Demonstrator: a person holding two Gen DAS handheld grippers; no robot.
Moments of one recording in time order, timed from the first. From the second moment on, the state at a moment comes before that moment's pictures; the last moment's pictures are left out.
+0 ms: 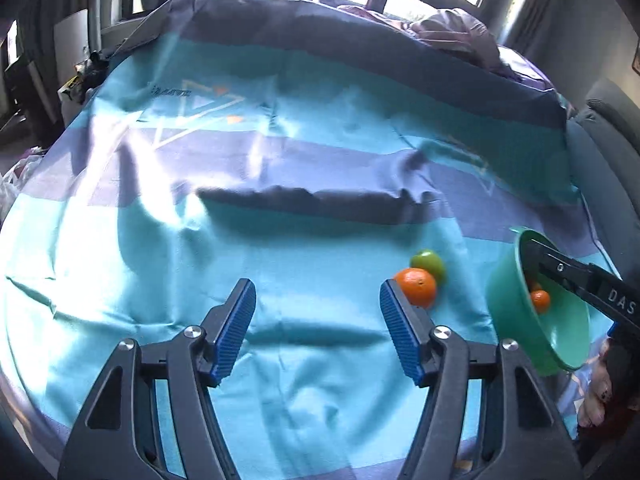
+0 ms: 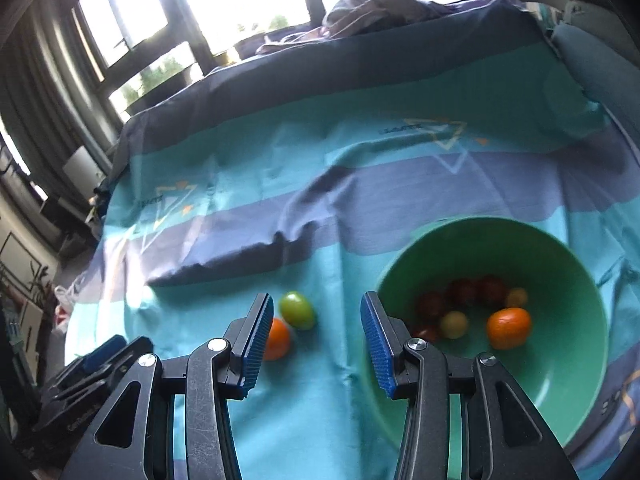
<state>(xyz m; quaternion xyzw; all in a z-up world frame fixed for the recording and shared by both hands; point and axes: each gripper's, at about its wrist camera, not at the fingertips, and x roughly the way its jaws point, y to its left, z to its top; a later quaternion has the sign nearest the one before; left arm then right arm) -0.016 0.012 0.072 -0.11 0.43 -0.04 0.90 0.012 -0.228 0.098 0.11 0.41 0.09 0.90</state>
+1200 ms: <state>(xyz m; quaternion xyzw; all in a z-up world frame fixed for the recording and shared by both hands) -0.012 0.042 0.057 -0.12 0.45 0.01 0.89 0.033 -0.118 0.020 0.06 0.57 0.24 0.79</state>
